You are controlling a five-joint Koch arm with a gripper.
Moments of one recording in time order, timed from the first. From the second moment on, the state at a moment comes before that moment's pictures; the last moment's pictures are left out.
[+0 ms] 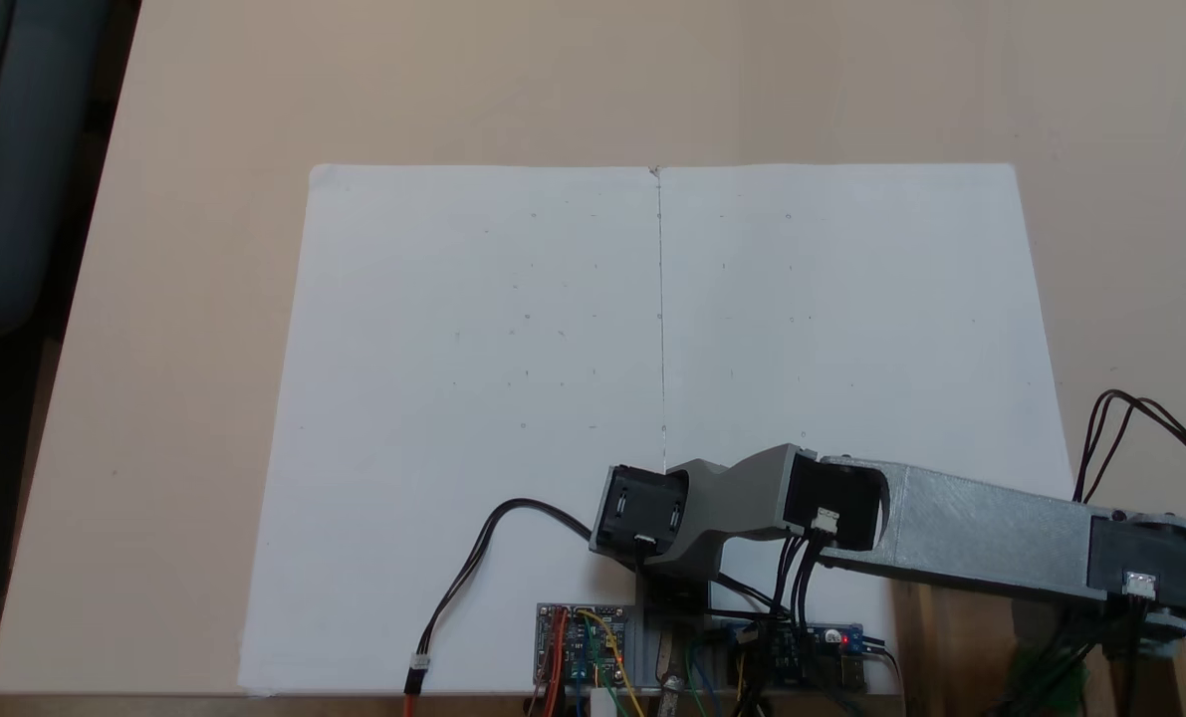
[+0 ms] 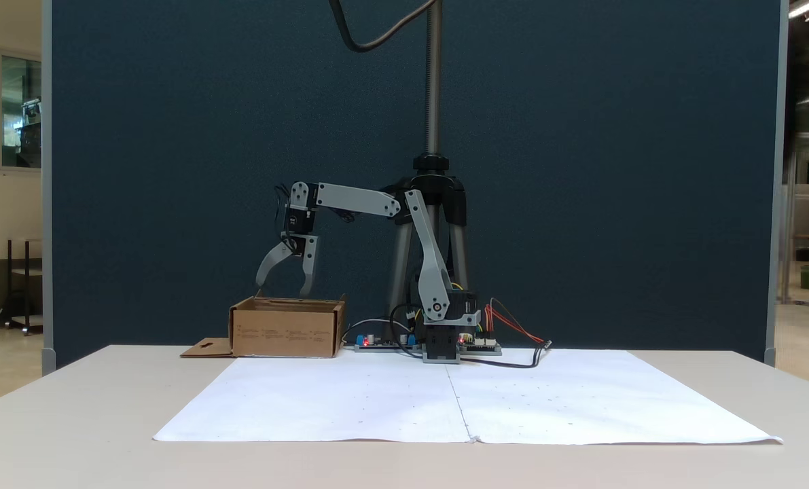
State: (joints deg) arm 102.3 71.9 61.3 61.8 -14.5
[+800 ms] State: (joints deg) arm 10.3 86.8 58.4 46.2 1.6
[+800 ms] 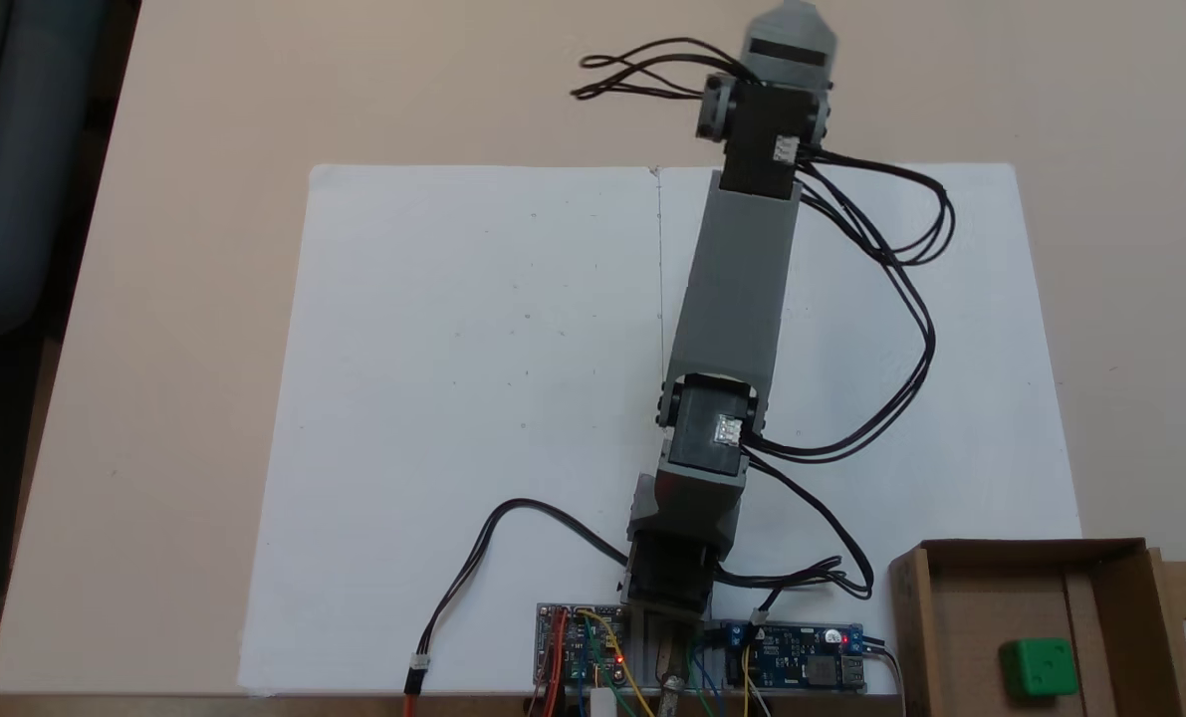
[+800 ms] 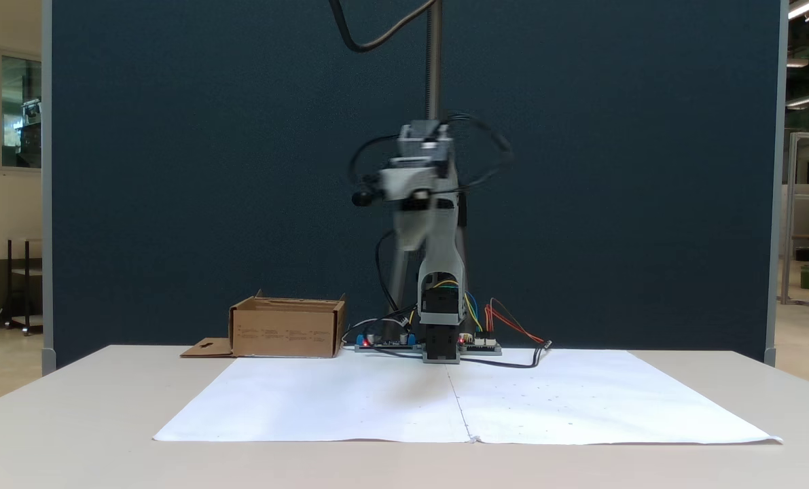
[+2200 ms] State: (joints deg) arm 0.0 129.3 153.5 -31.4 1.5
